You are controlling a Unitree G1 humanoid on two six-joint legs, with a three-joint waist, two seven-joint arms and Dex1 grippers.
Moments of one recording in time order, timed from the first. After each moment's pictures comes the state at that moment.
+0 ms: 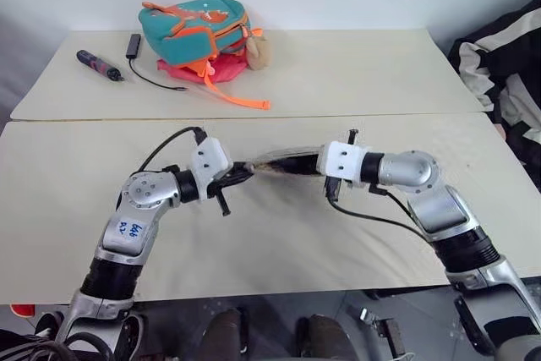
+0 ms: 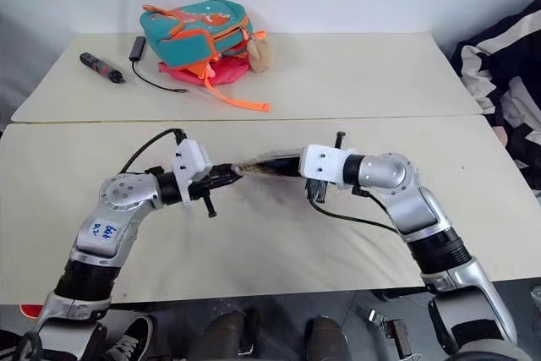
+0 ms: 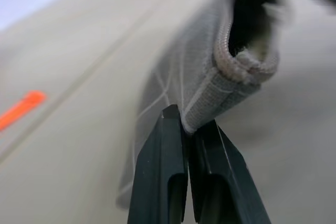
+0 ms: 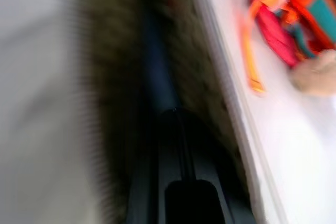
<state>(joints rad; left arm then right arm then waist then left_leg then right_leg) -0.42 0.52 -0.10 -0.16 -0.22 0.30 -0.84 -0.66 -0.60 0.28 0.06 -0.13 0.00 0.88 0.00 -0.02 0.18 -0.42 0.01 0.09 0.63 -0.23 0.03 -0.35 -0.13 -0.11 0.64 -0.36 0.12</state>
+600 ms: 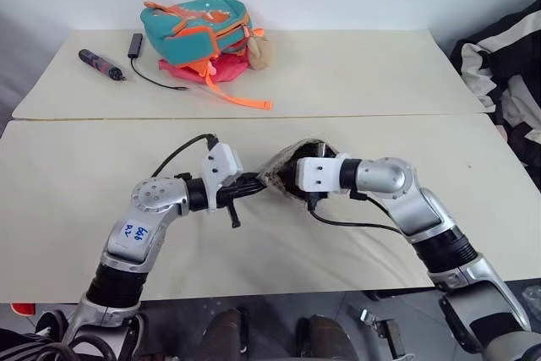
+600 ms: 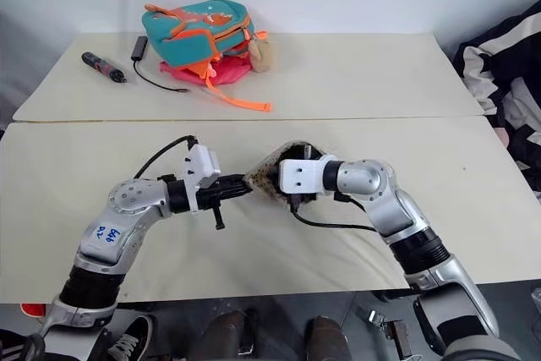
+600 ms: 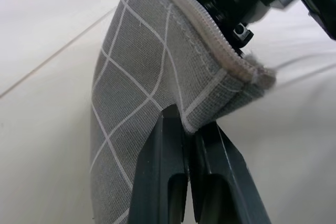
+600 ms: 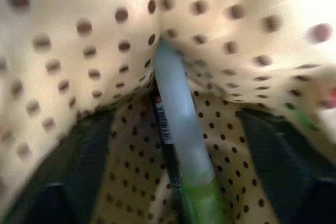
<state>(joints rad) -0.41 0.47 -0.09 -0.22 -0.29 0.41 -0.84 -0.66 -0.54 0.35 0.05 -0.22 -0.06 0.90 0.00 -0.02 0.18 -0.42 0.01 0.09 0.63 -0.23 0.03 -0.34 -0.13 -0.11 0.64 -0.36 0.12</state>
